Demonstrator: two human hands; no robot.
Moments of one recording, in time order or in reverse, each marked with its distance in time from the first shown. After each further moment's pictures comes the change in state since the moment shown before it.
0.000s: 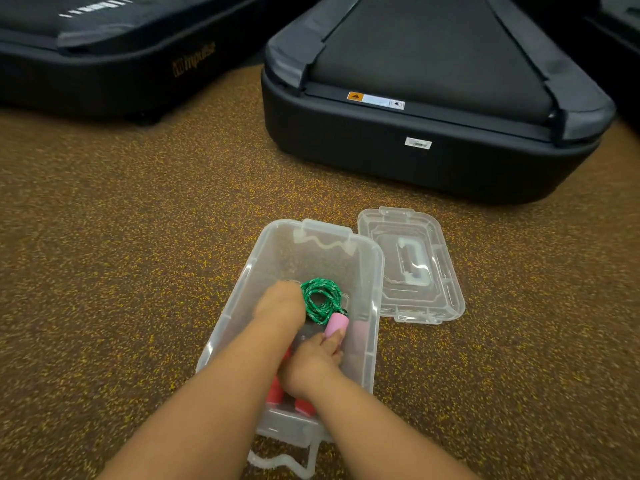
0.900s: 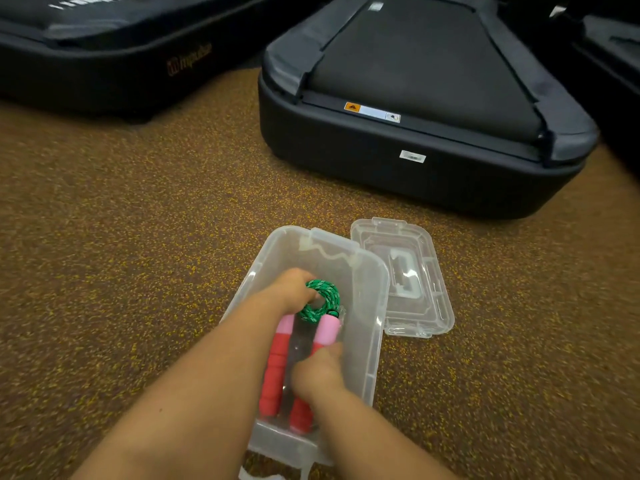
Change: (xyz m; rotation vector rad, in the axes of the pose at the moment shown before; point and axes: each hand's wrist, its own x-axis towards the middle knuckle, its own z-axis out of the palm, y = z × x) left_hand 0.035 0.011 -0.015 -0.486 -0.139 0.313; right_hand 0.007 0.019 -0.006 0.662 0.228 0.067
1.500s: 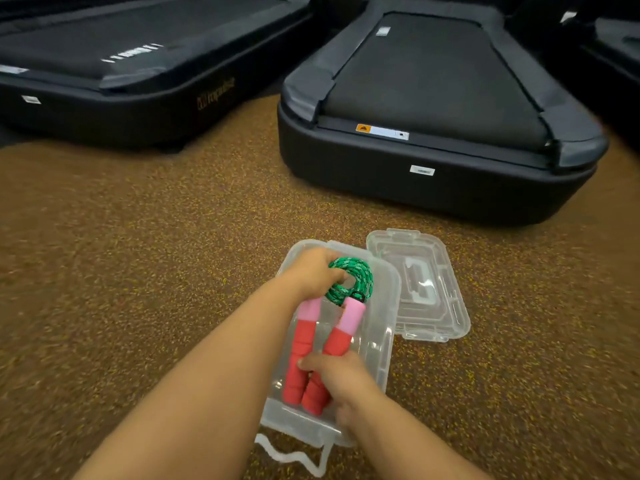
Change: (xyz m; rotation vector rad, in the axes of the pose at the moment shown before) left_hand -0.045 0.047 -0.043 0.050 0.134 0.156; right_hand -0.045 -0.002 -0.026 0.498 -0.291 -0.080
